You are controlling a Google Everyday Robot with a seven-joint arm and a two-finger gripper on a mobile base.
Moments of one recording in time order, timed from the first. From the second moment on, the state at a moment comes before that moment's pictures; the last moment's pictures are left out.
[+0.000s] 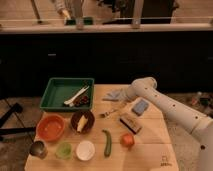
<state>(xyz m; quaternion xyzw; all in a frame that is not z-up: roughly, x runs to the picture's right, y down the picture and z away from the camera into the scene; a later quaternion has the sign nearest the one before) 0.092 0.067 0.913 -0.19 -0.19 0.16 0.95</state>
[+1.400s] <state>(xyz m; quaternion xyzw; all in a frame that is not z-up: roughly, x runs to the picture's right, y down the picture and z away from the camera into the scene) 0.090 0.066 0.937 -0.16 -0.23 0.17 0.95</state>
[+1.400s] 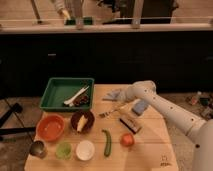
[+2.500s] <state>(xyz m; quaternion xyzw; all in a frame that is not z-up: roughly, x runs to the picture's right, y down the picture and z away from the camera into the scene) 0.088 0.041 0.977 -0.15 -0.26 0.19 0.94</state>
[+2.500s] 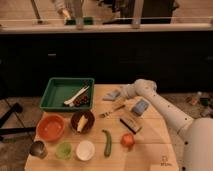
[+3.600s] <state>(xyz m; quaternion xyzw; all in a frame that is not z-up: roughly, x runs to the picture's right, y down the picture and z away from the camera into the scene) 0.078 0.044 1.002 -0.18 -0.26 0.18 0.93</state>
